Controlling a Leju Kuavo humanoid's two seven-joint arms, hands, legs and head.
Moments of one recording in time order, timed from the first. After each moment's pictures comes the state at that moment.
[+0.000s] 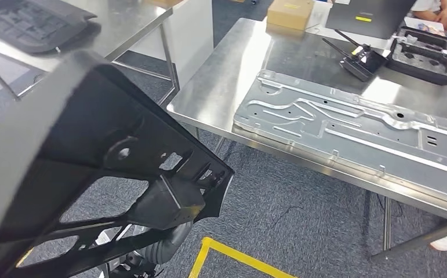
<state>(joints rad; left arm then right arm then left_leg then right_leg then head) -0.19 0.05 -0.86 -1.76 0.17 0.20 -0.32 -0.10 -0.08 0.80 -0.21 -0.39 -0.19 0.09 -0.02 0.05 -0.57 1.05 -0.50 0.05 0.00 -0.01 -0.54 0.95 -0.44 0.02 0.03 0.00</state>
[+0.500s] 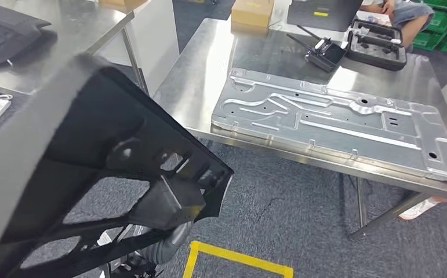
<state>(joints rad) -0.19 0.05 -0.88 -1.75 0.18 0.21 -0.33 -0.10 -0.08 0.80 -0.21 -0.37 -0.20 0.10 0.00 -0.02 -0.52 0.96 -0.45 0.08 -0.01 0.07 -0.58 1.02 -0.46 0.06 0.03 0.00</state>
